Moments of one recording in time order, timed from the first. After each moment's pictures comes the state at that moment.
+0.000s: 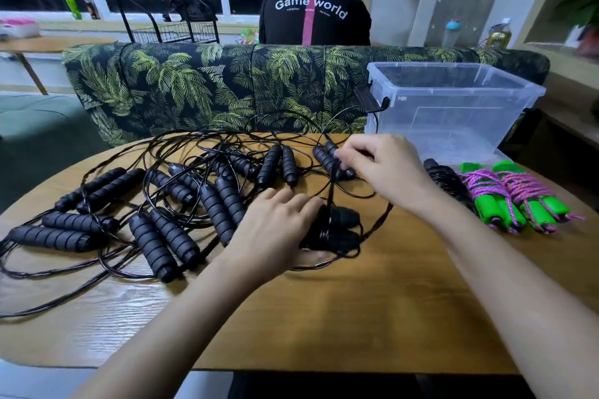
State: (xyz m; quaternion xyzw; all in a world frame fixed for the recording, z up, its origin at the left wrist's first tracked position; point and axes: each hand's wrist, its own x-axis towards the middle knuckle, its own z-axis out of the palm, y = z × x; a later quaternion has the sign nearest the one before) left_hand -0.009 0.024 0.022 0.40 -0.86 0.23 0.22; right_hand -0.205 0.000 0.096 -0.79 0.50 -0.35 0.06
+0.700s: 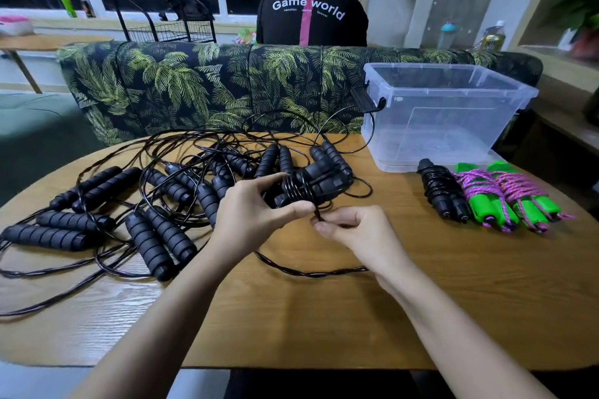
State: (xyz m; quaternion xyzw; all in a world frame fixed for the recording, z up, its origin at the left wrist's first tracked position) left_hand 0.005 0.033 0.049 0.57 -0.68 -0.20 0.41; right_hand -0.179 0.054 0.030 -0.61 0.53 -0.42 0.41
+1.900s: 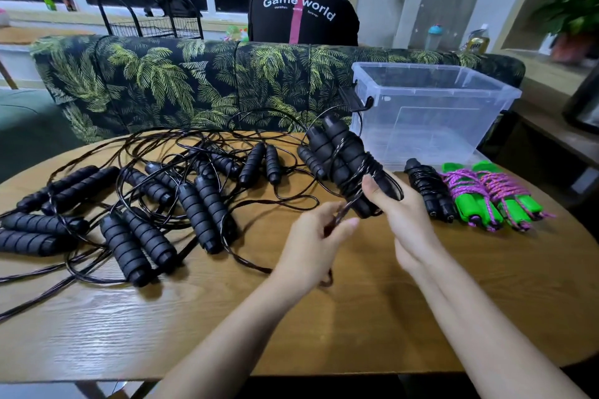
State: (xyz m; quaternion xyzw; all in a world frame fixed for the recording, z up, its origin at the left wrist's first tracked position) left_hand -0.084 0.046 0.011 0.45 -0.68 -0.39 0.43; right_hand -0.231 0.029 0.028 -0.49 0.46 -0.60 0.43
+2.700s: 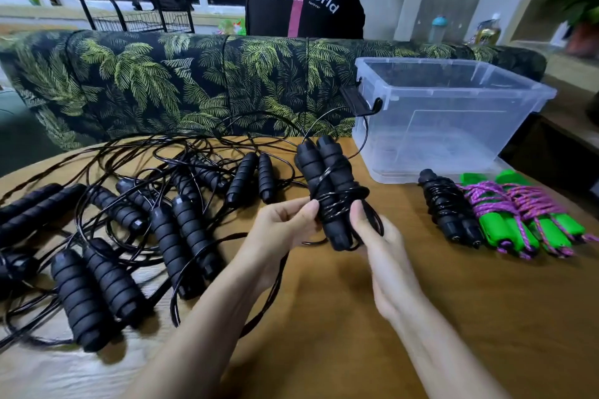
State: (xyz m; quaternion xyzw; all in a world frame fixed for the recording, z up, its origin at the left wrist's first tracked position) left_hand -0.057 -0.047 -0.009 0.37 -0.51 -0.62 0.46; right_hand -0.203 -0.008 -0.008 -0.41 0.51 -0.59 0.48
